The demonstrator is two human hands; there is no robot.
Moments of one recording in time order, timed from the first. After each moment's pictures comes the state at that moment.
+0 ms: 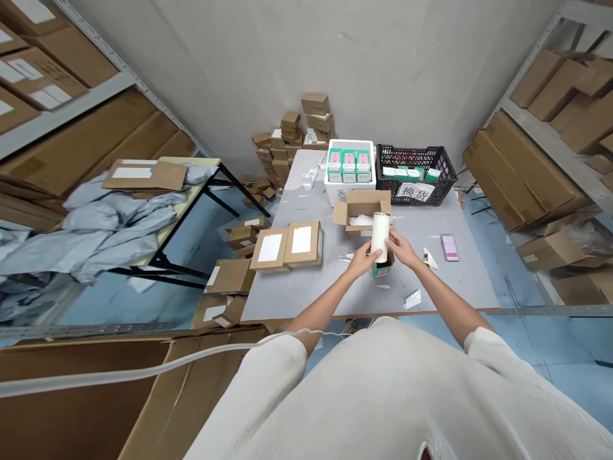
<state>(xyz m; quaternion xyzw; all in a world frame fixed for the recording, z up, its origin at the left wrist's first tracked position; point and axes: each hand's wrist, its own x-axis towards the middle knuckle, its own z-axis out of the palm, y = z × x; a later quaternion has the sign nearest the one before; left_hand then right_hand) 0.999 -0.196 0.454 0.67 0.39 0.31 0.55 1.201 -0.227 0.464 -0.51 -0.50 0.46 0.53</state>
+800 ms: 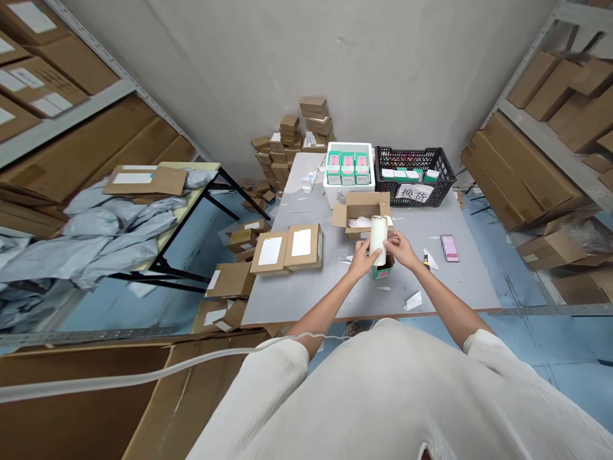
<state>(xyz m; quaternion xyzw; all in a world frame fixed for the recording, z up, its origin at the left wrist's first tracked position) 1.002 -0.194 0.457 0.68 0.44 0.35 0.48 1.194 -0.229 0.463 -0.52 -0.41 0.50 0.55</state>
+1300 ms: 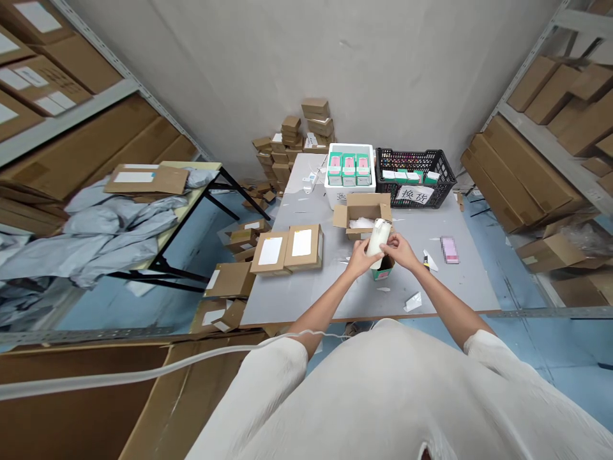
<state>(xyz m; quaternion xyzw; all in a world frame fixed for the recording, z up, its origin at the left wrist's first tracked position) 0.995 -0.190 0.468 0.69 0.44 0.34 0.47 1.192 -0.232 0.475 -0.58 -0.46 0.43 0.52</state>
